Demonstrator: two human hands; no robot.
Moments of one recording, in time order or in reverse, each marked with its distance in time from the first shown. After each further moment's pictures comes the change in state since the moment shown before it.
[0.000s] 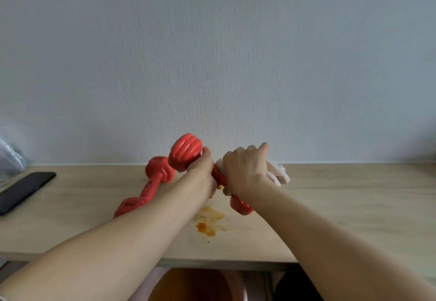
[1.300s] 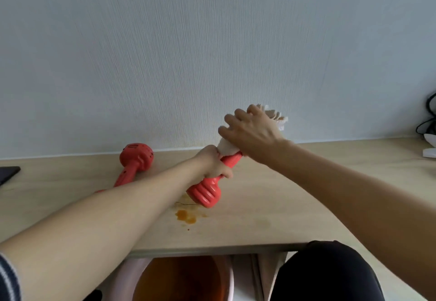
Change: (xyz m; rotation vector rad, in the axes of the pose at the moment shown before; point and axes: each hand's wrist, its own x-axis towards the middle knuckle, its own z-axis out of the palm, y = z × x) left_hand 0.022 -0.030 0.016 1.424 -0.375 0.552; right_hand 0.013 0.079 0.020 -0.198 0.356 -0.425
